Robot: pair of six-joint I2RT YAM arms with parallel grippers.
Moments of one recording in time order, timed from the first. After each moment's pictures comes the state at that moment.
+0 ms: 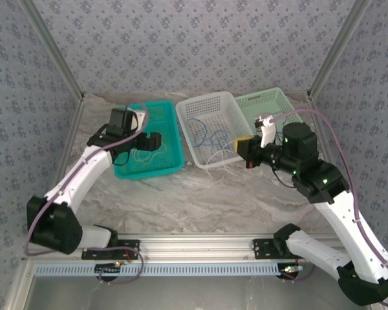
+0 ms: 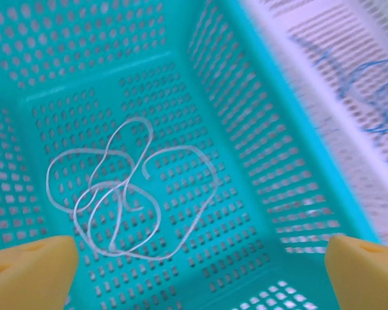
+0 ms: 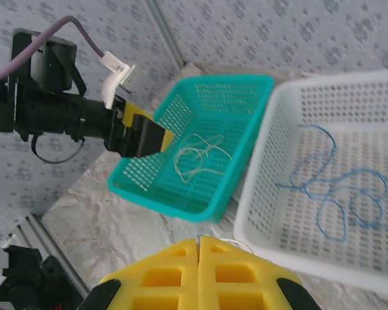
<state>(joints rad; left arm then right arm) -0.34 1.31 1.11 -0.57 0.08 -0.12 0.55 0.89 1.24 -0.70 -0.29 0.28</state>
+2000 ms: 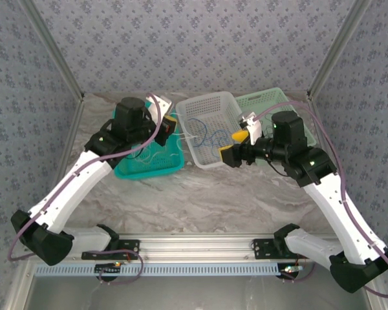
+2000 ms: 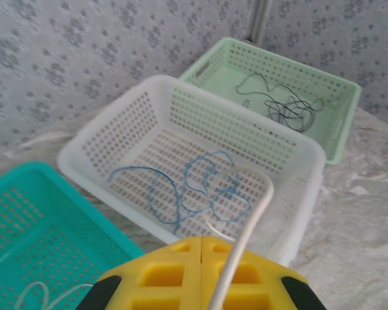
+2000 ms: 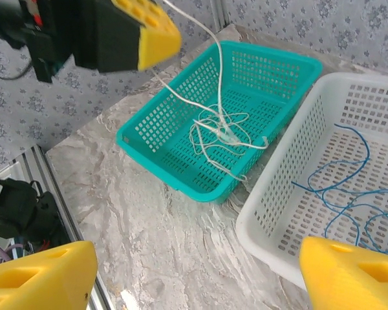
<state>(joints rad) -0.60 1.26 1.37 -0.56 0.16 0.02 0.47 1.02 1.26 -0.75 -0.50 0.00</state>
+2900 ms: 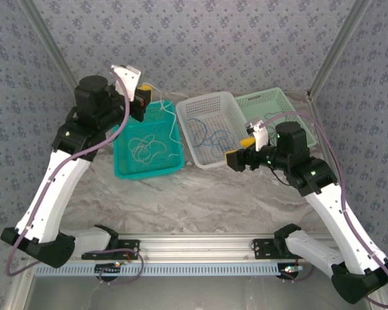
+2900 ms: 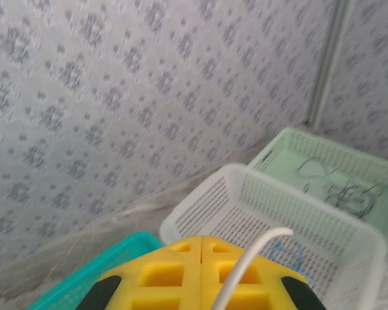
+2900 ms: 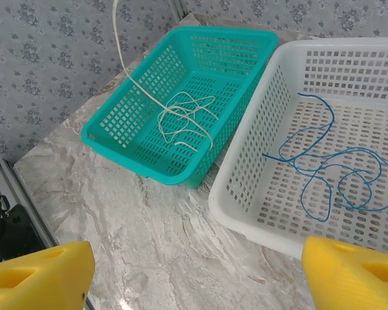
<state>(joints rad) -0.45 1.22 1.62 -0.58 0.14 0.05 0.43 0.92 1.11 -0.71 -0.43 0.07</state>
